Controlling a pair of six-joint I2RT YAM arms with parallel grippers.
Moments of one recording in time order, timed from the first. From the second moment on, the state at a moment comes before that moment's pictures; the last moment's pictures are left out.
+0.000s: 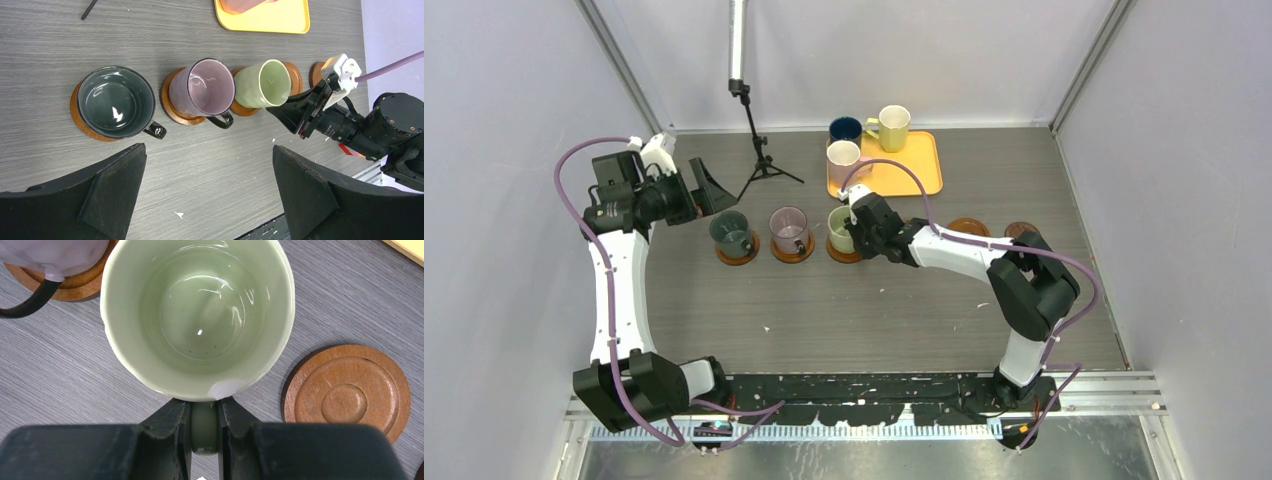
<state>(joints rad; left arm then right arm) 0.28 1.21 1.29 -0.81 0.67 -0.13 0.77 1.77 1.14 -0.14 0.14 0.14</state>
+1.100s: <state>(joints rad) 0.28 1.21 1.29 -0.81 0.67 -0.13 0.78 1.75 1.12 -0.15 0.14 0.15</state>
